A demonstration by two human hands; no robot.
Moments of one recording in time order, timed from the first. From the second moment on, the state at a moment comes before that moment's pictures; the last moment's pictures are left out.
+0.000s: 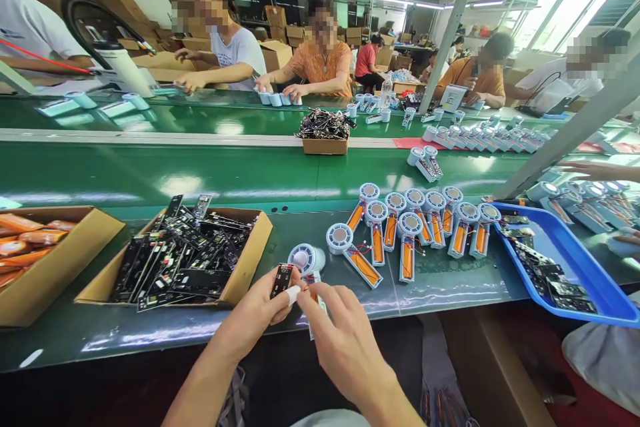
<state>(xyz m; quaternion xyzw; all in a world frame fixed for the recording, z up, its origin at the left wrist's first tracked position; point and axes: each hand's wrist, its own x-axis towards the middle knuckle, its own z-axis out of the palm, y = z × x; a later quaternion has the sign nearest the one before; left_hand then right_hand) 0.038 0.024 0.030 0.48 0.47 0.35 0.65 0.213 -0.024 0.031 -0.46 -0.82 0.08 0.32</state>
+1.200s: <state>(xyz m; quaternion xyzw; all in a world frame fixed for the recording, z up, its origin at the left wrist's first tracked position) 0.042 0.000 0.011 0.54 0.57 0.39 0.47 0.208 0.019 0.017 -0.41 -0.84 0.02 0.35</state>
